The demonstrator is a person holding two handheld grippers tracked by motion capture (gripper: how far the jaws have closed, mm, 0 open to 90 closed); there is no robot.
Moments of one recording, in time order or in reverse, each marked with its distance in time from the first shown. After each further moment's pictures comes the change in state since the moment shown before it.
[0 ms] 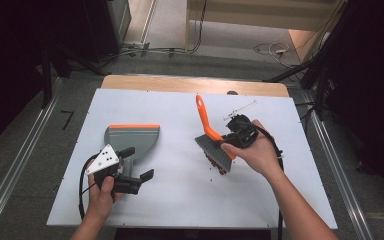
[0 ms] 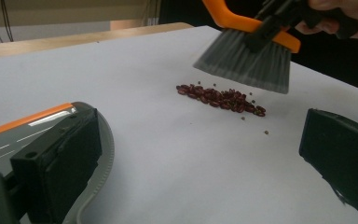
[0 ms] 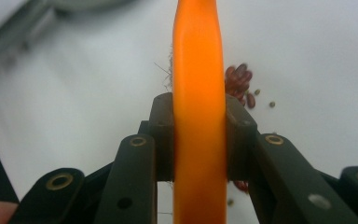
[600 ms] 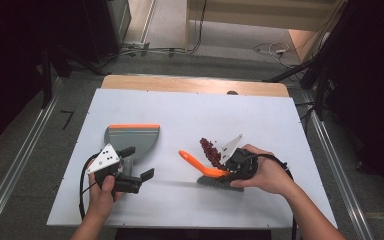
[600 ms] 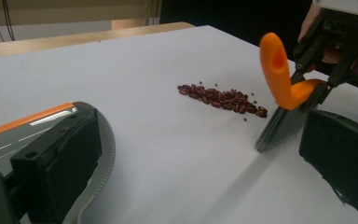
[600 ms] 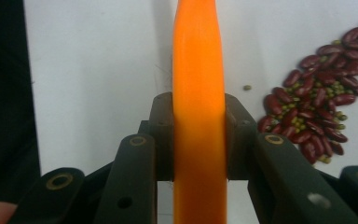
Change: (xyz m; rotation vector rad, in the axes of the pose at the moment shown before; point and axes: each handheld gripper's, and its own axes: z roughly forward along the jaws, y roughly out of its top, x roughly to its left) left arm 0.000 0.000 0.002 0.001 0.003 -0.005; right arm 0.025 -0.051 0.023 0.180 0.124 -0.499
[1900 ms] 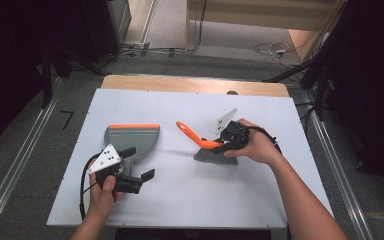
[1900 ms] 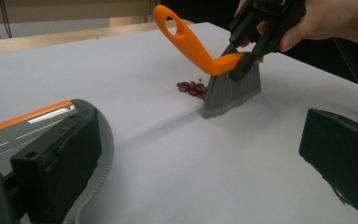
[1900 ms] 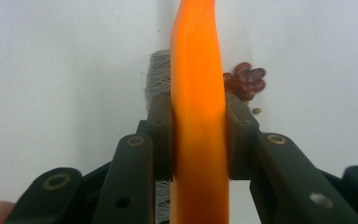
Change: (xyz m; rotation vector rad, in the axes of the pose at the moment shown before) left arm 0.001 -0.001 0.002 0.009 -0.003 0.005; right arm -0.085 0.022 0.011 -0.072 -0.071 -0.053
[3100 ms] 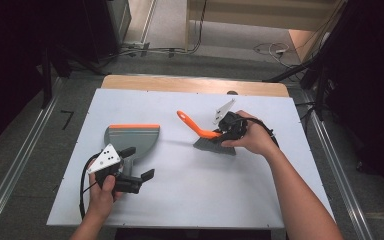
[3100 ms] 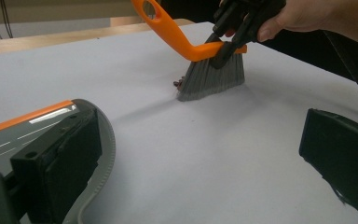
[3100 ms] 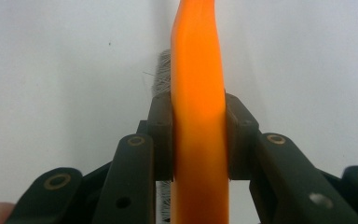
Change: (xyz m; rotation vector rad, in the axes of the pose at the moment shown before) left arm 0.001 0.000 0.000 0.003 0.001 0.004; right arm -0.024 0.010 0.001 0.014 -0.055 0.036
